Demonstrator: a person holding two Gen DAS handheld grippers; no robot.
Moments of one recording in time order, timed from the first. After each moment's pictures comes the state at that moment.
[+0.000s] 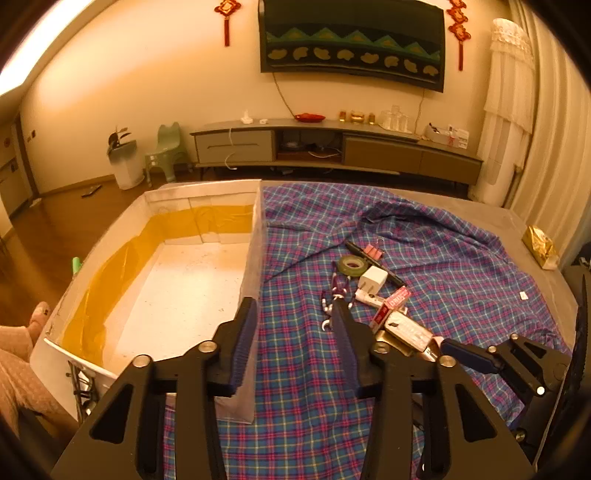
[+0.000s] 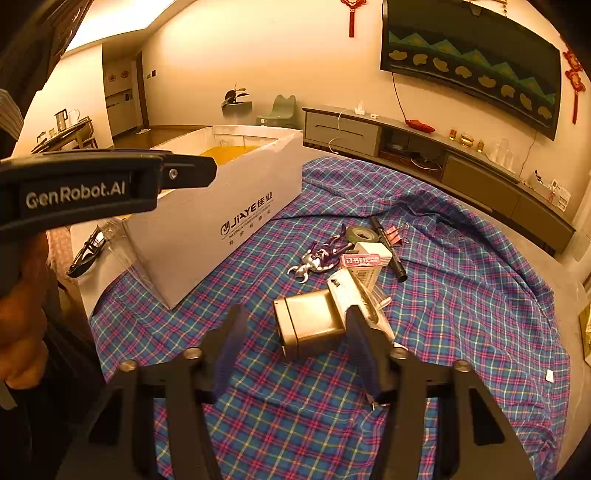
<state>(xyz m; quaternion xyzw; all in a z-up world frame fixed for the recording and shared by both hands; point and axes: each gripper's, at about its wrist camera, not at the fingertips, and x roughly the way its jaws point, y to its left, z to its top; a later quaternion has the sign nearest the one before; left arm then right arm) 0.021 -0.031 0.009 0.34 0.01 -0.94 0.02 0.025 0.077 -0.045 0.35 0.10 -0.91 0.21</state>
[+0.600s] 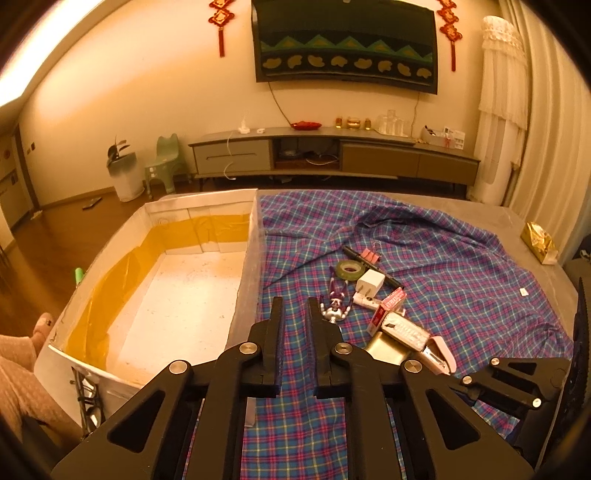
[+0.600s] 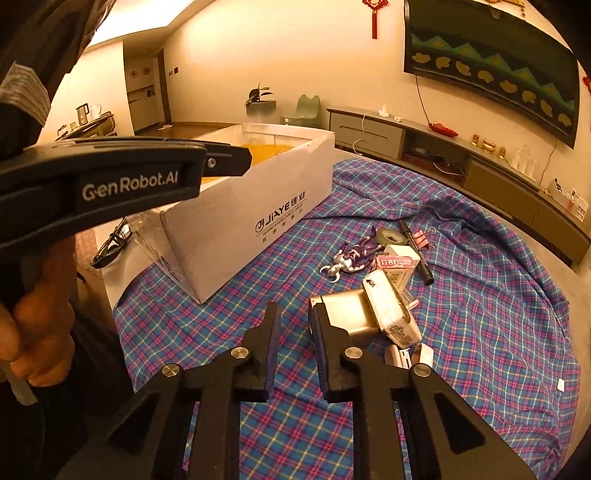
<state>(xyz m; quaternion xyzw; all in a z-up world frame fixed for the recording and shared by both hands) 0.029 -0.026 0.012 0.32 -0.01 -0.95 0.02 0.037 0.063 -0.044 0.35 0.10 -0.90 0.25</state>
